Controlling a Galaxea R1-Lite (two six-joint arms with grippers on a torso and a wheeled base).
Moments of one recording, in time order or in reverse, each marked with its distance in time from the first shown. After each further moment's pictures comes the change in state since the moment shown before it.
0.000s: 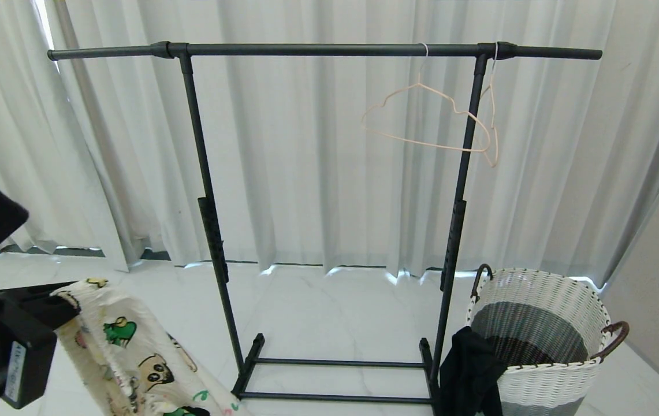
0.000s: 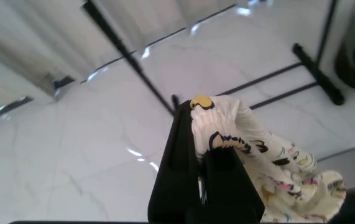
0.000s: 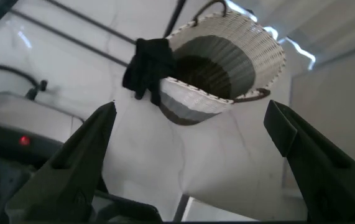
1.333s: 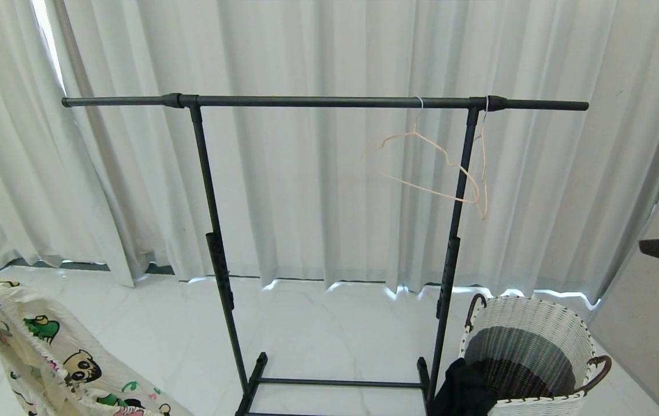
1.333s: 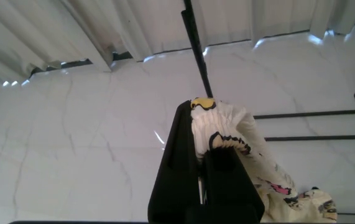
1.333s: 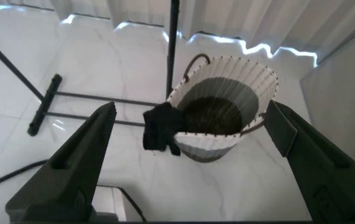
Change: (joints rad) left arm 0.322 -0.096 0.096 -0.082 -0.006 0.005; right arm -0.097 0.011 0.148 -0.345 0.000 0.190
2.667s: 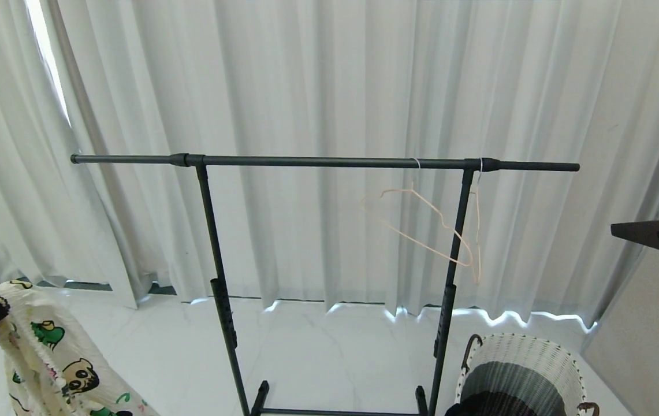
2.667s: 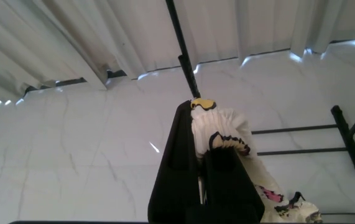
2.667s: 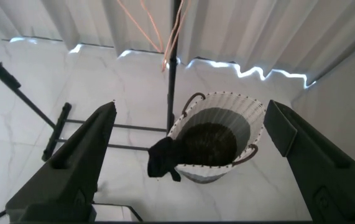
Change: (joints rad) left arm -0.004 0.001 0.000 -0.001 -0.059 0.004; right arm -0.024 0.066 0.011 -0.100 0.003 -0.001
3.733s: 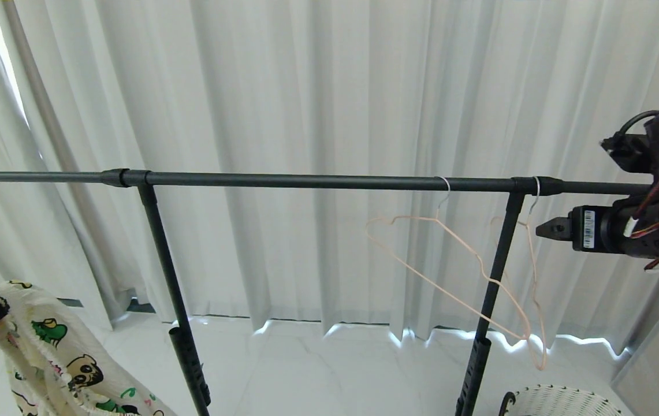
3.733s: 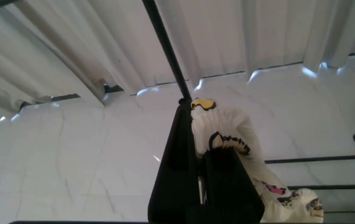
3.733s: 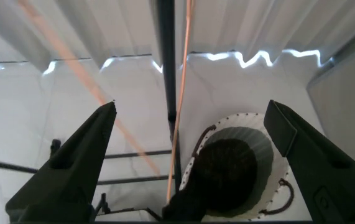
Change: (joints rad) left arm -0.001 -0.002 0.000 0.000 0.002 0.027; right arm -0.073 0.297 0.021 -0.199 -0.037 0.154
